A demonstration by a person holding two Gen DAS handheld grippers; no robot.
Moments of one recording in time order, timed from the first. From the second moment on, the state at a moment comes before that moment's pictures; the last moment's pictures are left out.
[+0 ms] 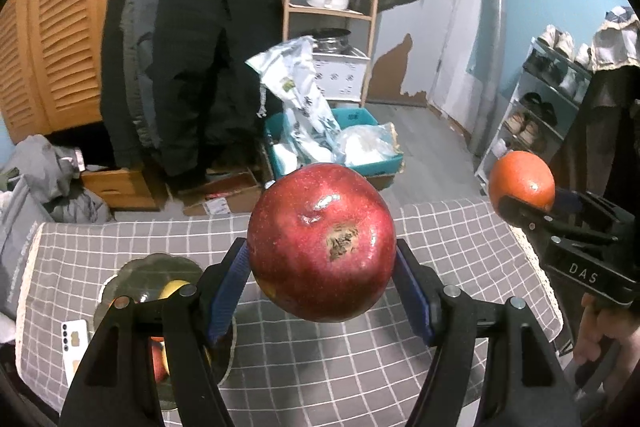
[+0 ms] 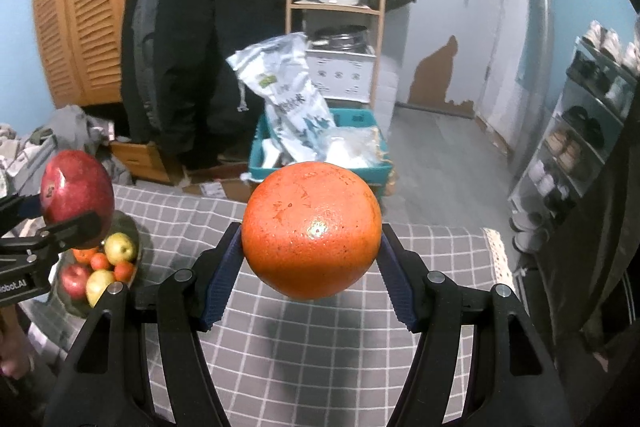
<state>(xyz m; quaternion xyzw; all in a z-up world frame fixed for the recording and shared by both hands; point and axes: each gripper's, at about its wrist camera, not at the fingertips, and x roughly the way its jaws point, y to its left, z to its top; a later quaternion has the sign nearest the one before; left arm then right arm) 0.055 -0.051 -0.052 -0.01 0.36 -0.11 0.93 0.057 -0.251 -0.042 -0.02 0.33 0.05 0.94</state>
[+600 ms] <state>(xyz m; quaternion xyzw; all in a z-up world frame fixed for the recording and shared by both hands) 0.050 0.041 -0.059 -0.05 0.36 -0.04 0.93 0.082 -0.152 -0.038 -0.04 0.33 0.14 0.93</state>
